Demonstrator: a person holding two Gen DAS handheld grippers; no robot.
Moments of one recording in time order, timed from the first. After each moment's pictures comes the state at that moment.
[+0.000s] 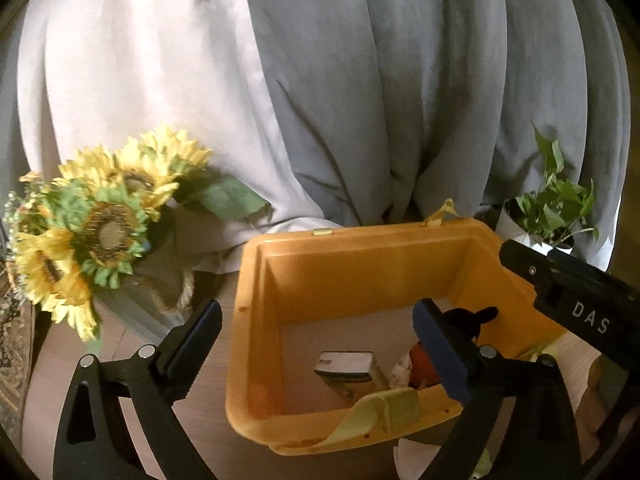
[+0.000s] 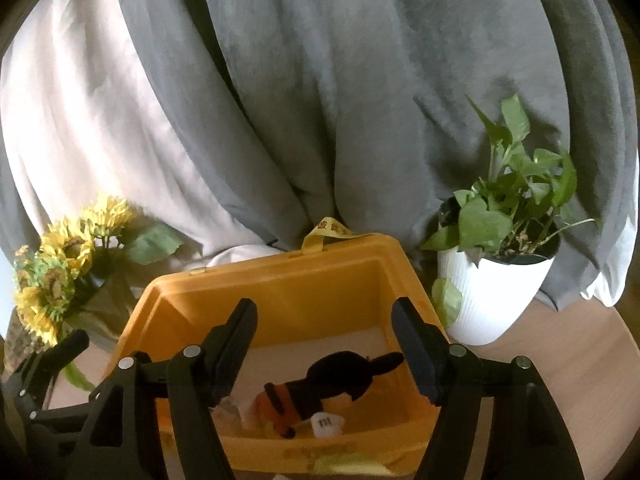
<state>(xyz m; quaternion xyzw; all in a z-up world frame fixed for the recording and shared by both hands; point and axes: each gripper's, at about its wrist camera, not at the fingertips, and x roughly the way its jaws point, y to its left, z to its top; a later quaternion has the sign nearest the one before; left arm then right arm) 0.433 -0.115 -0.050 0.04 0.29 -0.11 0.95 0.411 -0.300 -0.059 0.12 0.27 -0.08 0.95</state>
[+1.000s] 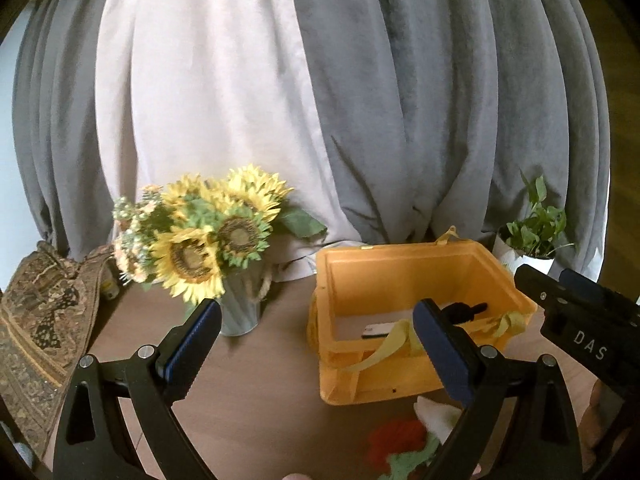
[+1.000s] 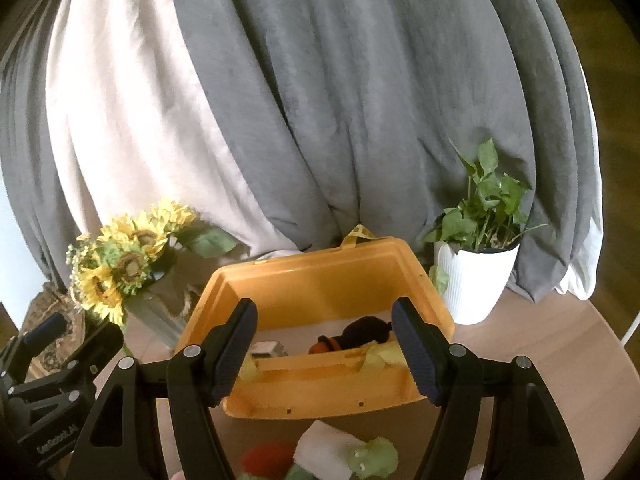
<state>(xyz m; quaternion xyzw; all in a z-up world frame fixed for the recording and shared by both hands) 0.320 -0.057 -0.002 0.03 0.23 -0.06 0.97 0.308 -0.246 -0.022 0.10 0.23 -0.06 0.97</state>
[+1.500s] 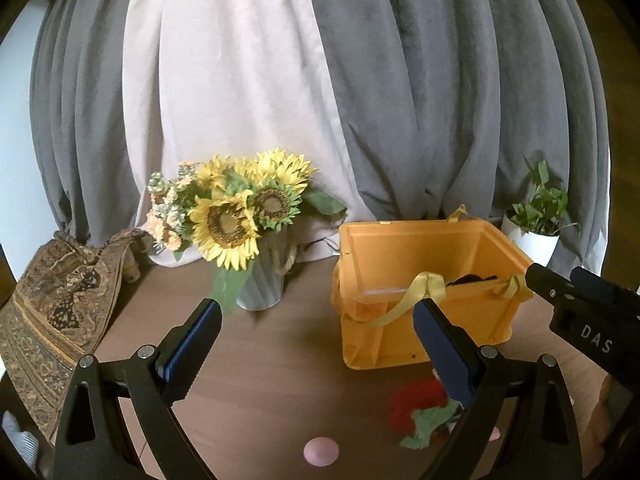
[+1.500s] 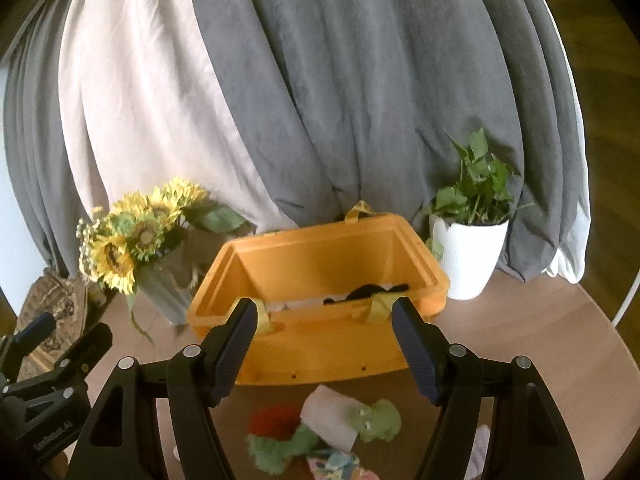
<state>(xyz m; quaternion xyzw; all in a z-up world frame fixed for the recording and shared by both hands) 0.274 -0.032 -0.025 0.04 0.23 -0.04 0.97 0.270 -0.225 -0.040 0.09 0.24 -0.07 0.96</state>
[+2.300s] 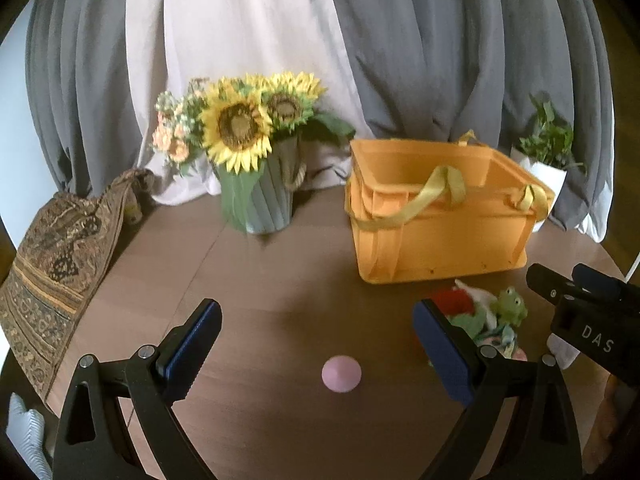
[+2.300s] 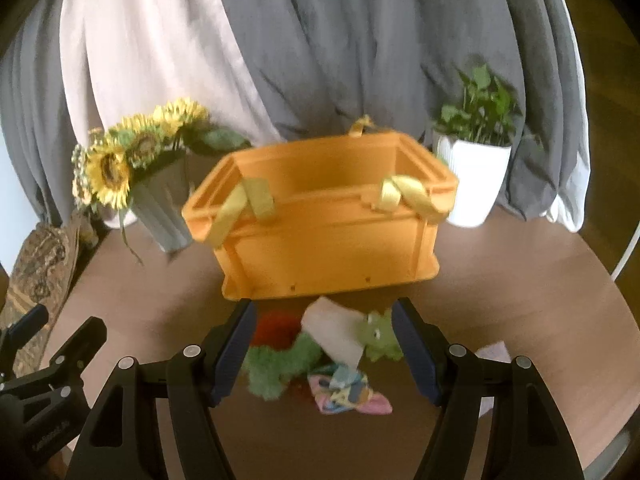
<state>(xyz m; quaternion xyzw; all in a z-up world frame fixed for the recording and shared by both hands) 0.254 -0.012 -0.094 0.04 0.31 -0.04 0.95 0.247 -0.200 -0.106 0.08 0.33 -0.07 0.94</state>
